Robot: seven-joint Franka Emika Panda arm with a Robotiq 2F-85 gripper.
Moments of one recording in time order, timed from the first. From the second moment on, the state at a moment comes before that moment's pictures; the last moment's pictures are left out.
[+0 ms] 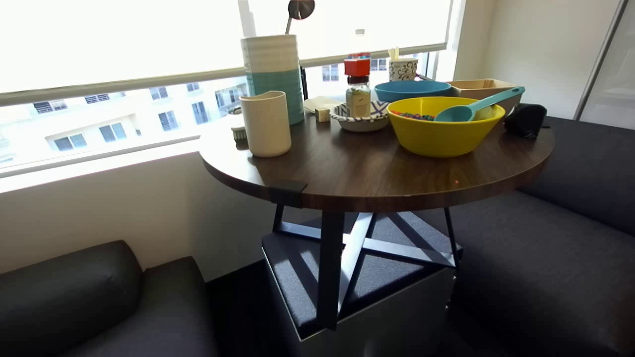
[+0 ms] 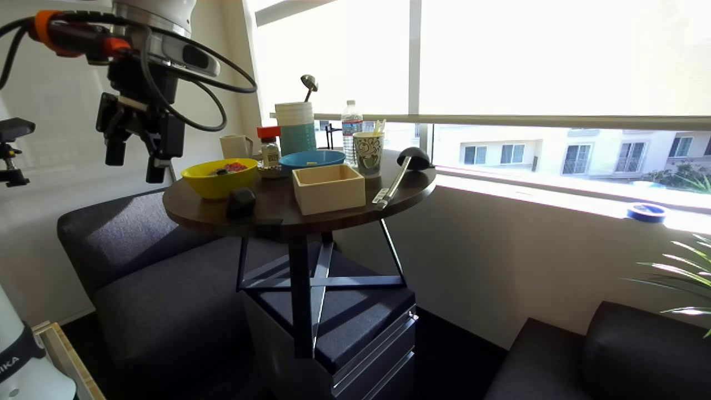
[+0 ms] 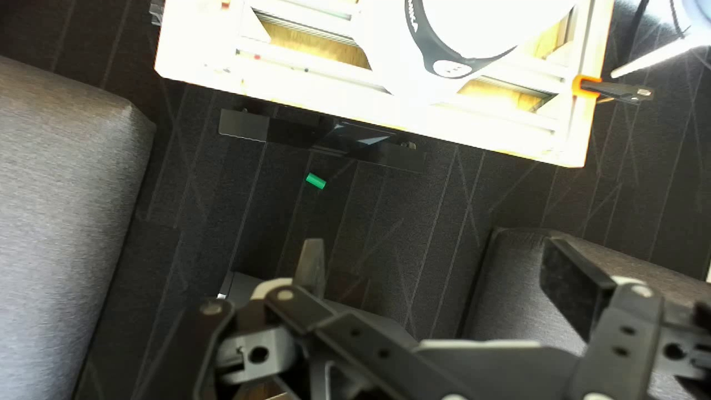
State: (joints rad) arm -0.05 -0.73 -0.27 -2.48 -0.12 1.43 -0.42
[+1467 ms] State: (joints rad) arm 0.10 -0.78 -0.06 -2.48 0.24 1.74 -0.31
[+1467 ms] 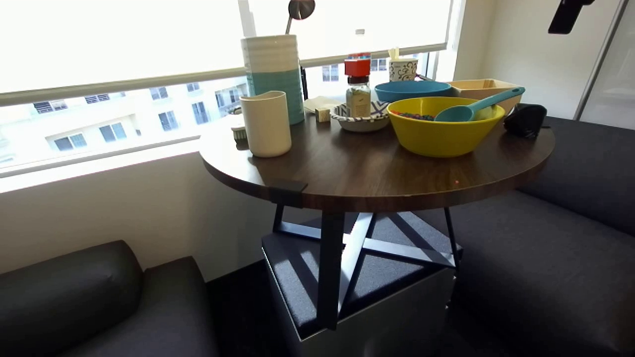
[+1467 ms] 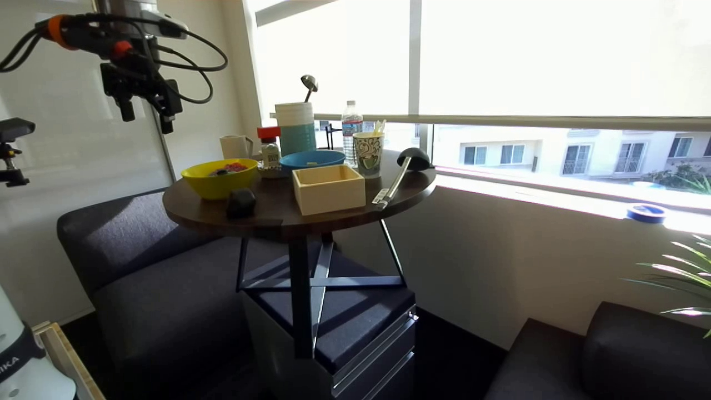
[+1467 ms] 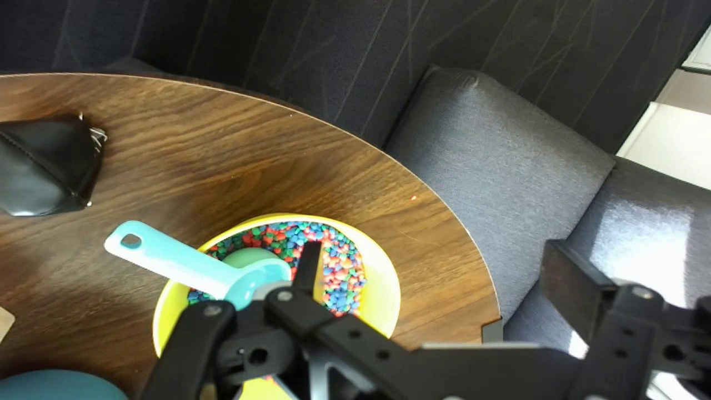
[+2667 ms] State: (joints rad) arm 0.07 -0.72 -0.08 -2.50 -0.04 1.88 -0.46
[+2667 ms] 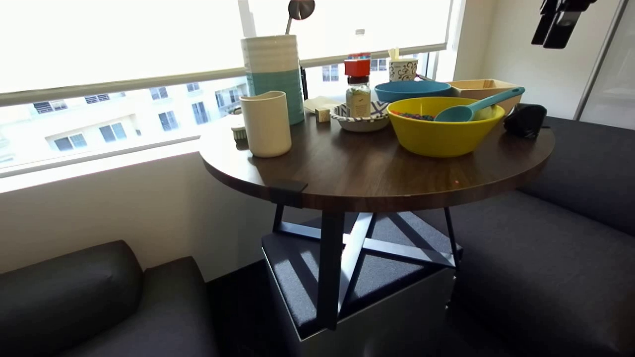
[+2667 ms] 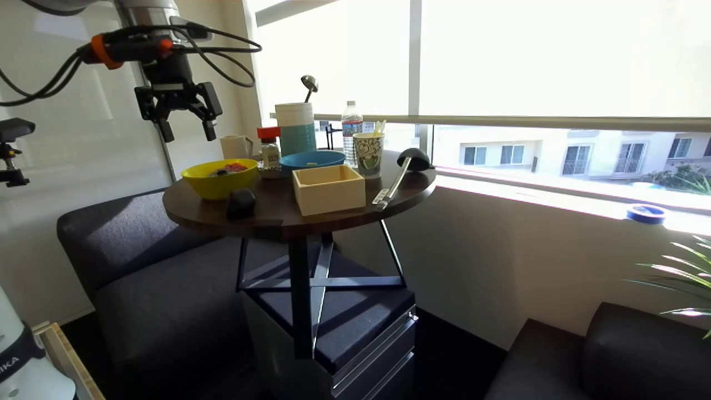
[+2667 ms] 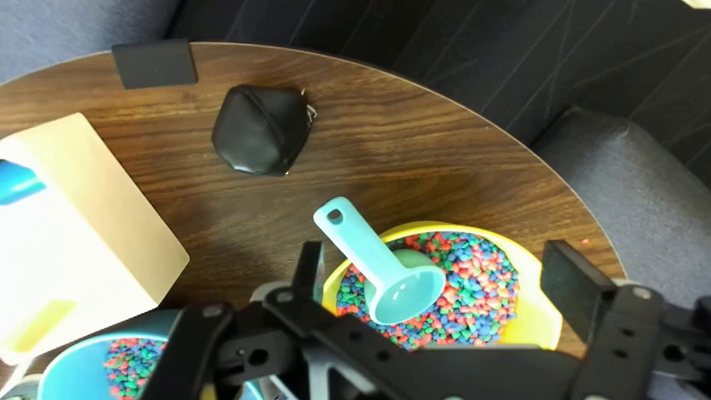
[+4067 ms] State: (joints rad) arm 0.09 -0.20 -0.16 -2.19 0.00 1.67 -0.98
